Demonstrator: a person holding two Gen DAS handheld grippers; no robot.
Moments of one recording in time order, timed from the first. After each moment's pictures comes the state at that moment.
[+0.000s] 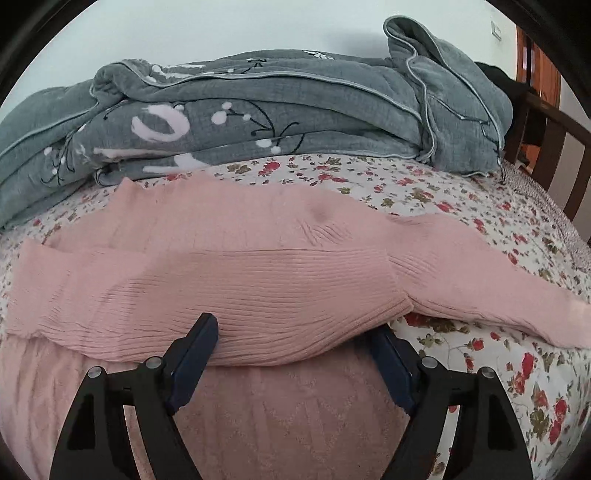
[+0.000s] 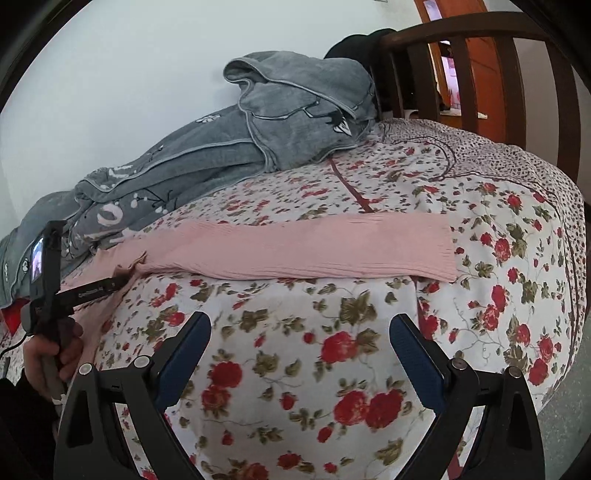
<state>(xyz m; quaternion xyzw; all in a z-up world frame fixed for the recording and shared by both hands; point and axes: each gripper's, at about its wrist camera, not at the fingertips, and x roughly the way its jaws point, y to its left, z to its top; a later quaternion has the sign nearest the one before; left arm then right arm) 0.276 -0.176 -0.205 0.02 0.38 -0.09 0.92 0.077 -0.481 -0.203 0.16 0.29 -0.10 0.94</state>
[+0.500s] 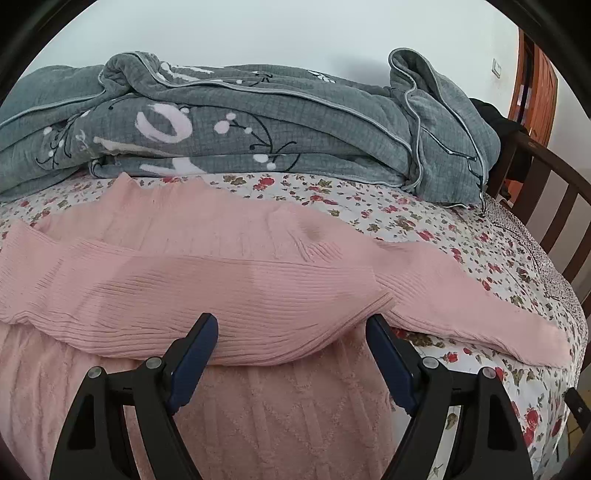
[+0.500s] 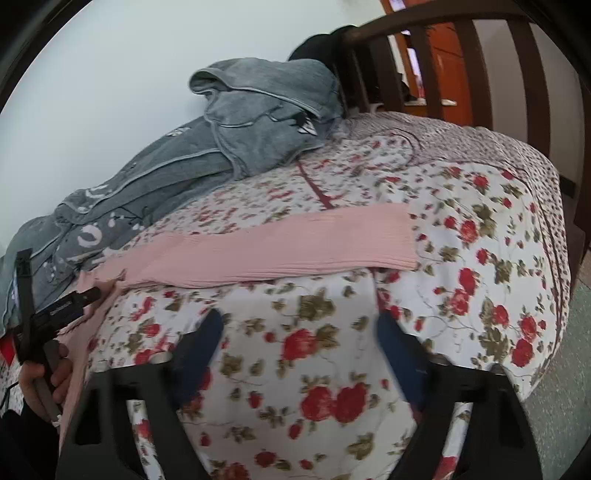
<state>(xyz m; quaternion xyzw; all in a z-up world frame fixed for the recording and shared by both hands) 0.280 -0.160 -0.203 -0.05 0.35 -0.12 0.93 0.066 -0.503 -0.211 0.20 0.29 -0.15 0.92</state>
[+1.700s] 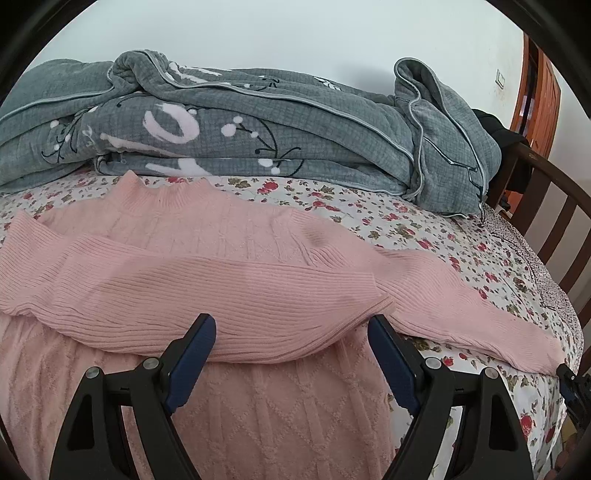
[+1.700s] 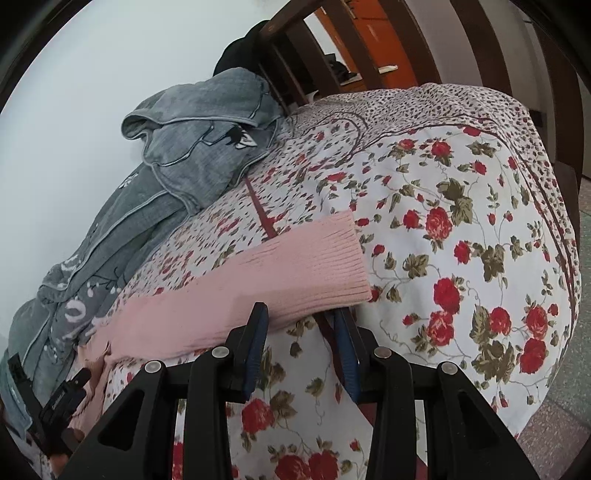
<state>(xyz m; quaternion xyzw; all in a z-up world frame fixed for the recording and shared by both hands) 0.277 -0.154 -0.201 -0.07 0.35 -0.12 0.93 0.088 -0.553 -0.216 0.32 0.26 -0.20 0.89</state>
